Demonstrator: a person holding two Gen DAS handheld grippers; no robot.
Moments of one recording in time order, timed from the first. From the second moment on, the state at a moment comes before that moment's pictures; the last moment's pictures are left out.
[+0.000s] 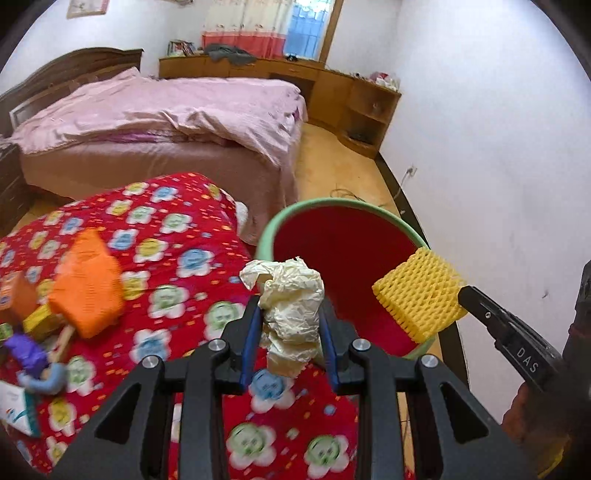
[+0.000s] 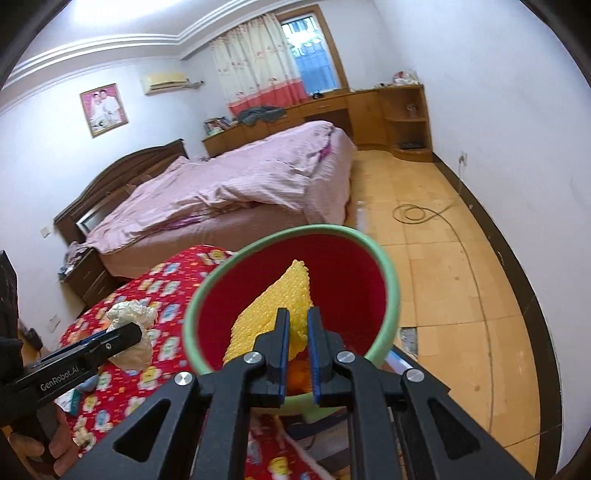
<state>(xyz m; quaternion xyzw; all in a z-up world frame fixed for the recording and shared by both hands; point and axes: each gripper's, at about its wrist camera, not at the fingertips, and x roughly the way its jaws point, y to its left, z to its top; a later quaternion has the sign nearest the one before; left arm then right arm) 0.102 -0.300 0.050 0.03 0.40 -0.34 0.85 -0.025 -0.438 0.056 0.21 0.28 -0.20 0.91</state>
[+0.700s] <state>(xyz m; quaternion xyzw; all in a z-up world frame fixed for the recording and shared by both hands) 0.115 -0.351 0.028 0.05 0.40 -0.37 0.84 -0.008 -0.472 0.022 0.23 0.28 -0.20 0.91</state>
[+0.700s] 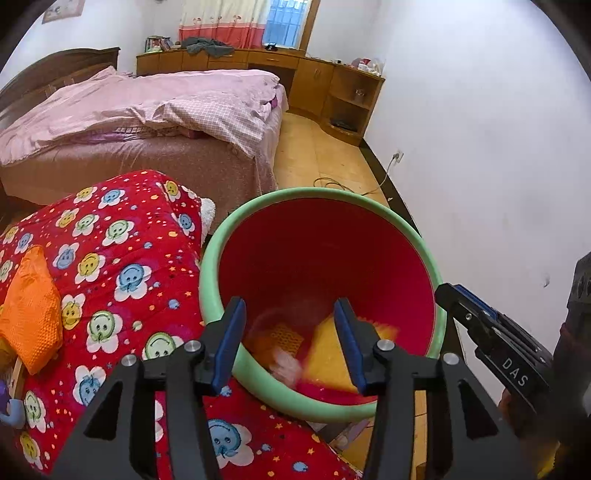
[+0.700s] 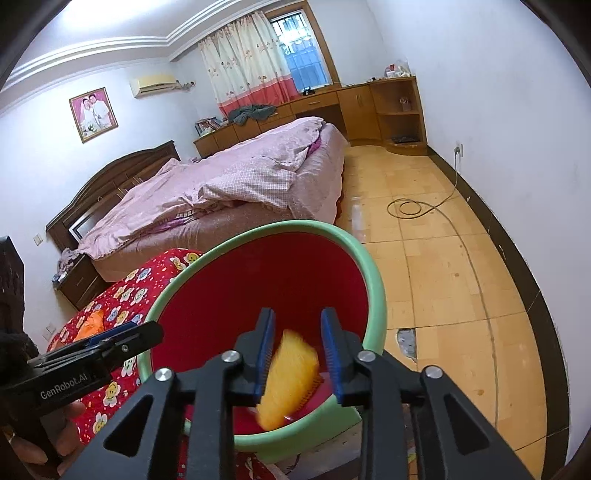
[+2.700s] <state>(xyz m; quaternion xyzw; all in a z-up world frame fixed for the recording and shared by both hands) 0.155 0.018 0.053 -0.04 0.41 -0.11 0.90 0.067 -0.263 0.074 0.21 0.35 -0.03 0.91</state>
